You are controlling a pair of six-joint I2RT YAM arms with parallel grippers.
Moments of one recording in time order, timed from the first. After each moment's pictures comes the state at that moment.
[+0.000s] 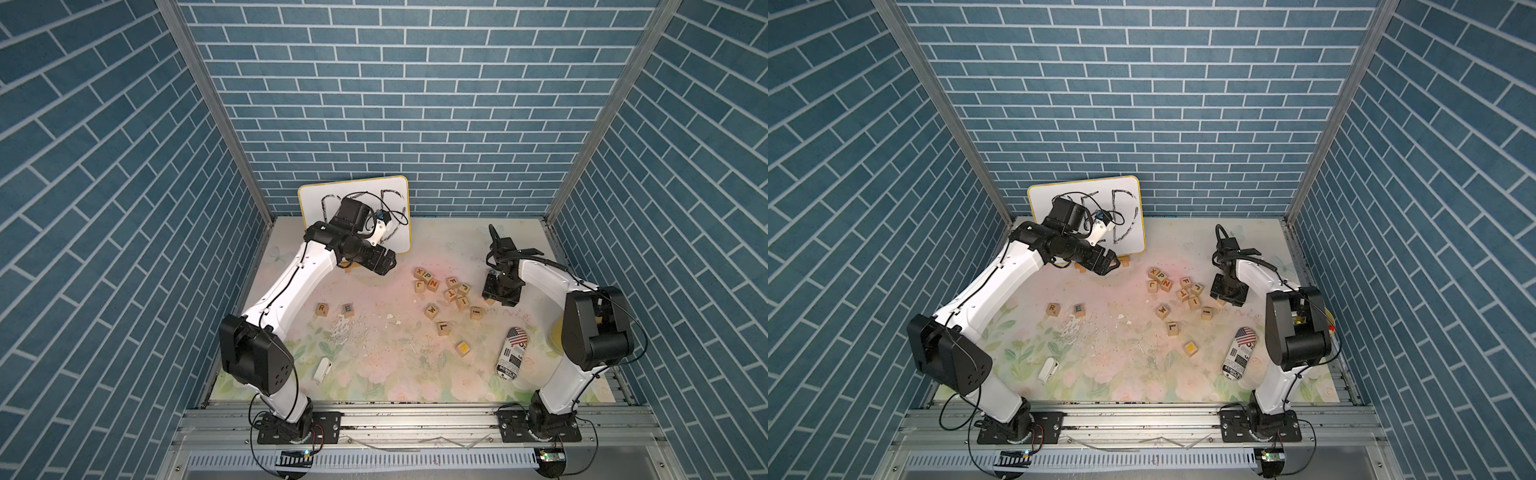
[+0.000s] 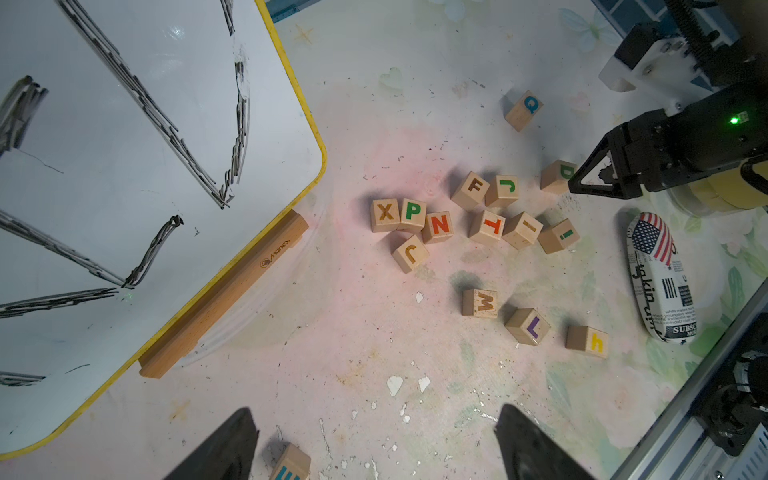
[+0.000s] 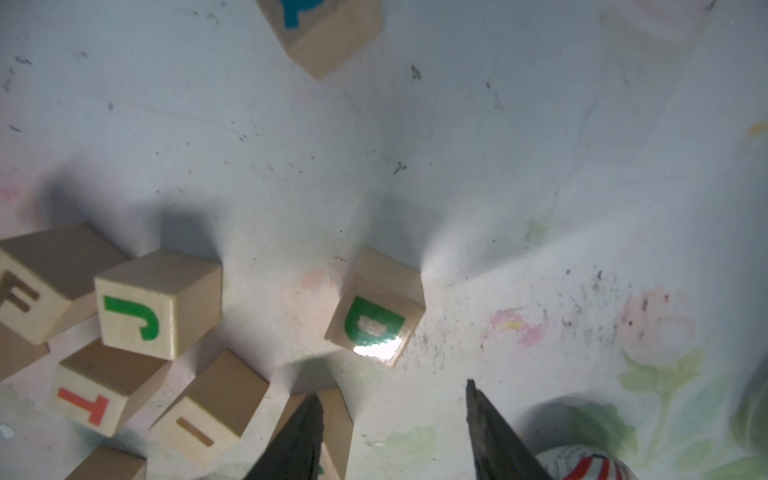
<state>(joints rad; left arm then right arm) -0.41 1.63 1.64 -0.95 0.26 0.13 0.23 1.78 1.25 -0.89 0.02 0.56</state>
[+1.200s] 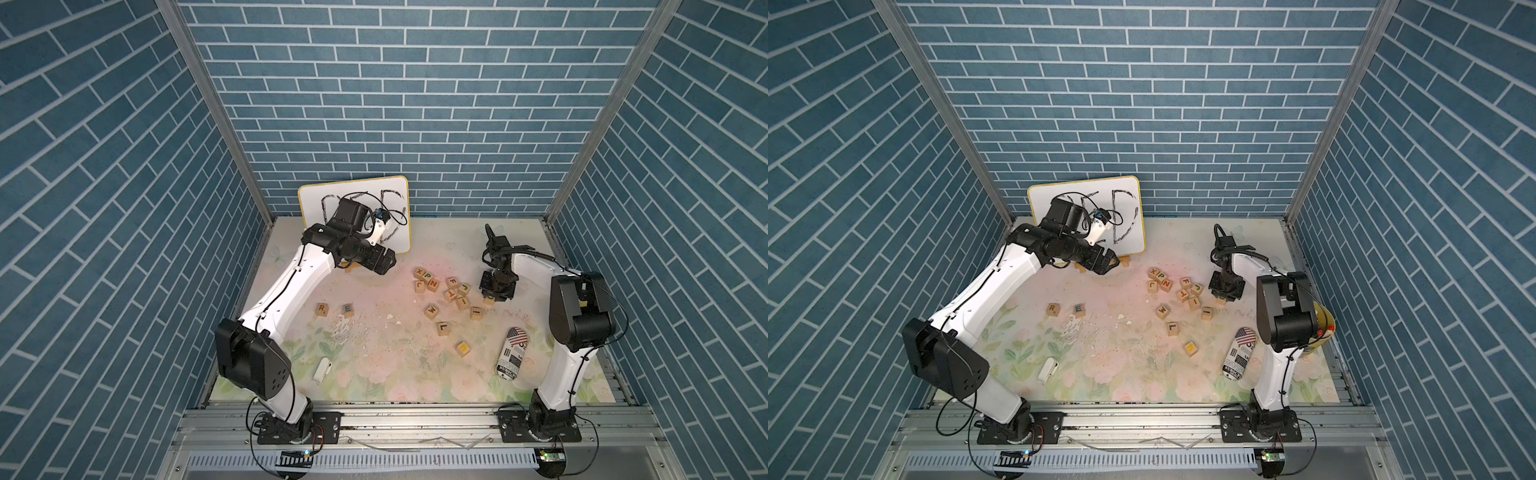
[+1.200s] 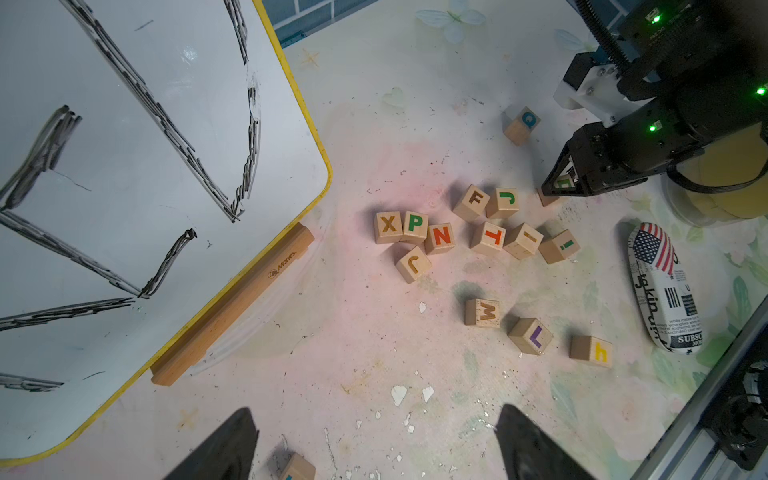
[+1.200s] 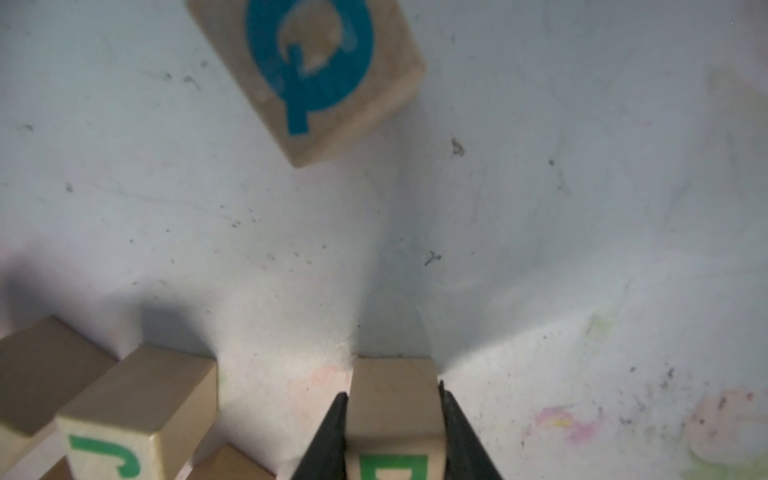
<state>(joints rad) -0.41 1.61 1.62 -0.91 0.26 0.13 0.23 1.92 1.33 -0.86 0.01 0.54</state>
